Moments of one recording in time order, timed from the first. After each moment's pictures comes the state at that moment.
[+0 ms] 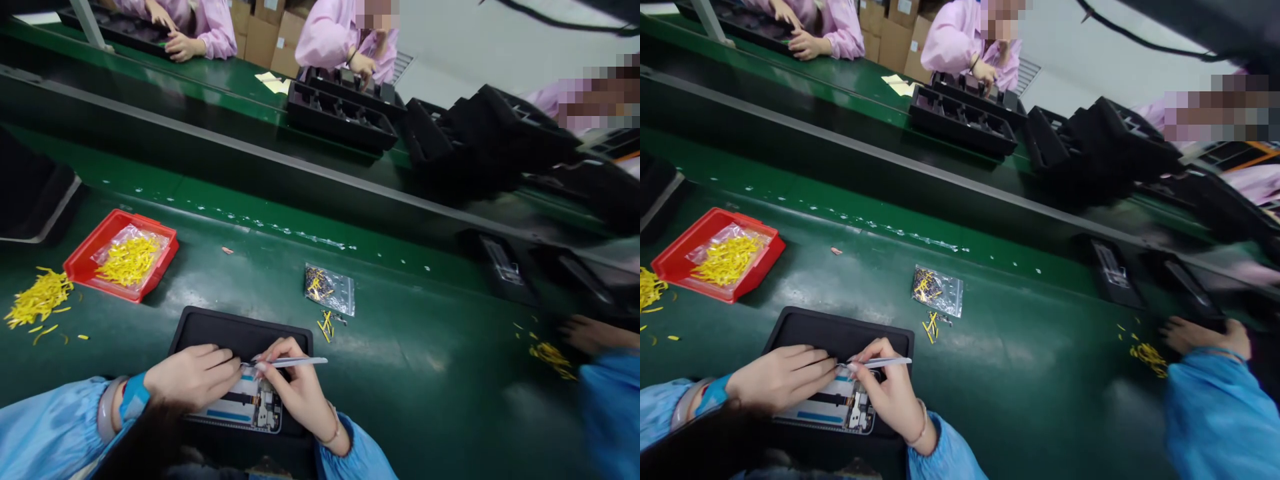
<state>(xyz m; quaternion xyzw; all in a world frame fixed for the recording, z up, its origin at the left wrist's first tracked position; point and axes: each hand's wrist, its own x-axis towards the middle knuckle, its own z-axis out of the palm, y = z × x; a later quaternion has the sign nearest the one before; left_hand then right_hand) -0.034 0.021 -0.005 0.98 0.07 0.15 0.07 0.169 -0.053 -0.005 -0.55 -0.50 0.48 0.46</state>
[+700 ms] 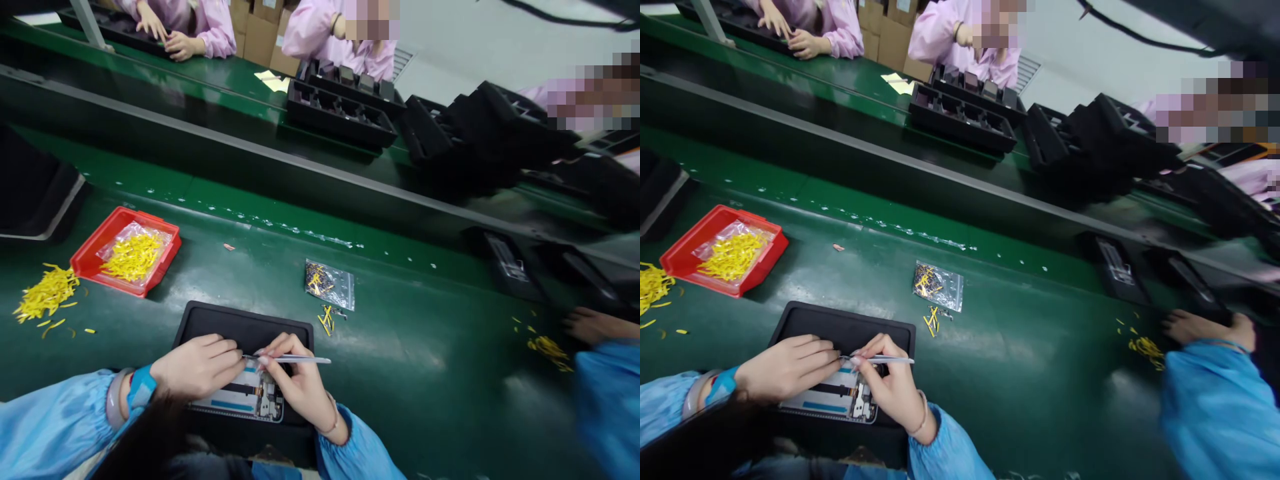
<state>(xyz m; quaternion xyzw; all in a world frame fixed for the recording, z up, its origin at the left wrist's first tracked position) -0.028 0.029 0.003 0.98 0.06 0.20 0.06 0.166 -0.051 -0.001 -0.53 -0.55 0.42 0.49</state>
